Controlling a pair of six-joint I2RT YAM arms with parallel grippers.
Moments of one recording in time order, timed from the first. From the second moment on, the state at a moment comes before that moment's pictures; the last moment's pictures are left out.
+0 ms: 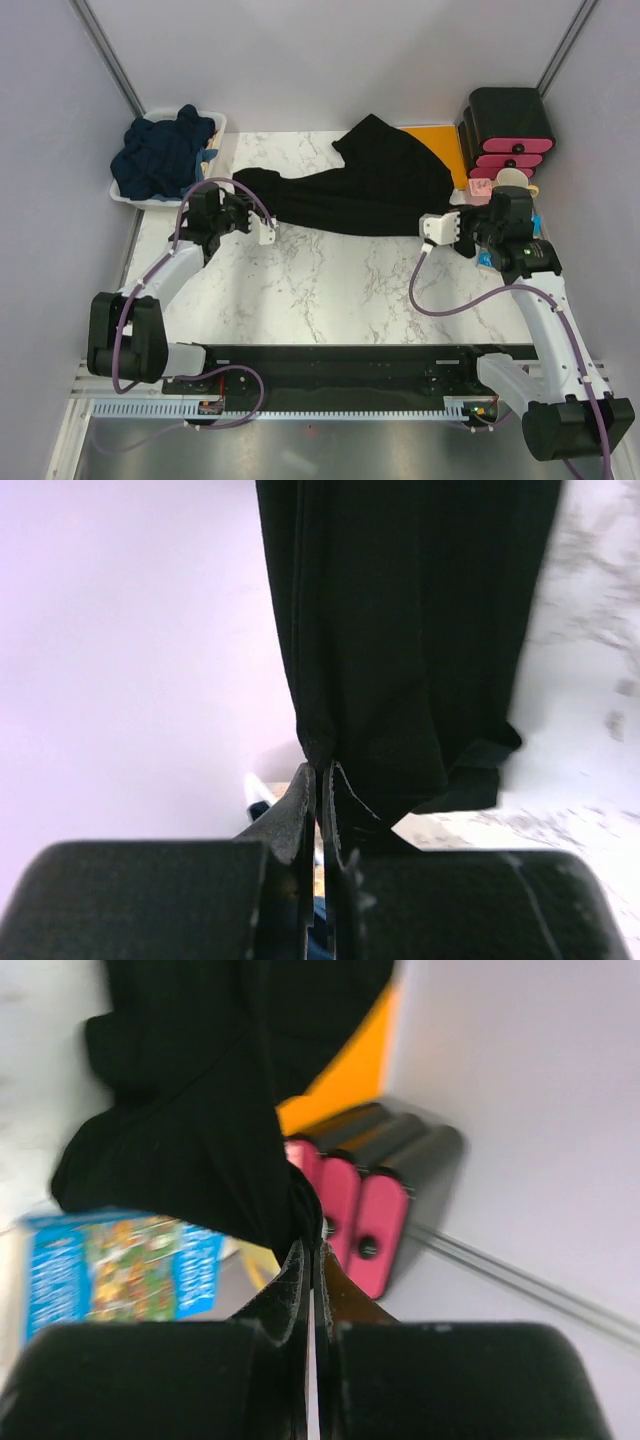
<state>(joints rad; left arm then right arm) -0.14 1.36 0.80 0.08 0.46 1.62 0.06 0.96 0.97 -0.56 -0.21 -1.58</state>
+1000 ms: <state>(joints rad) -0.01 1.34 0.75 -0.55 0.45 1.96 0.06 1.29 1.23 -0.89 -0.25 -1.47</state>
